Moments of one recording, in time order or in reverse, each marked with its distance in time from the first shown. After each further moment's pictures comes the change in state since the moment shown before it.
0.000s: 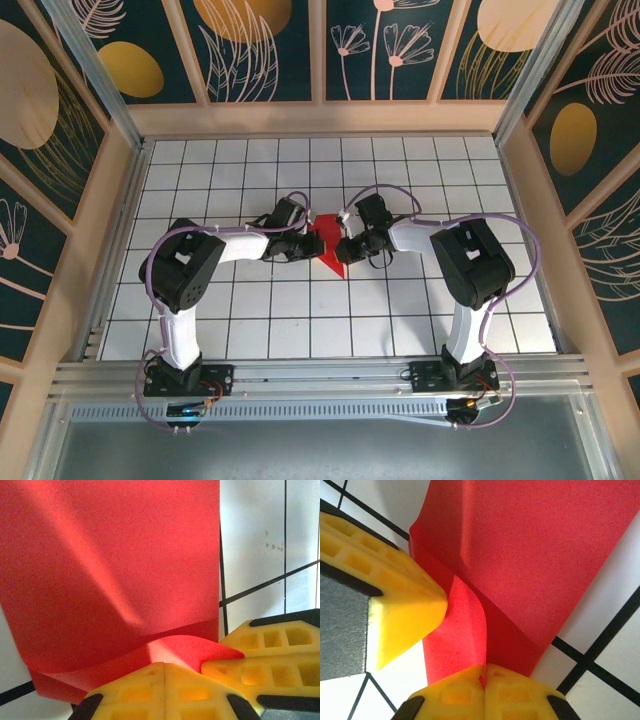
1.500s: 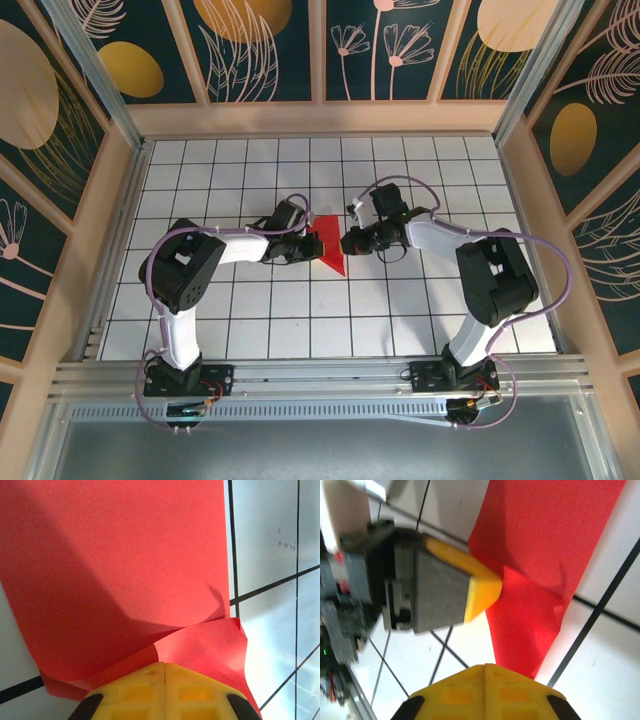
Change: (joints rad) left arm -0.002 -0.002 -0.021 0.012 -0.030 0.000; right arm -0.058 -0.163 -0.011 -0.135 -0.159 0.112
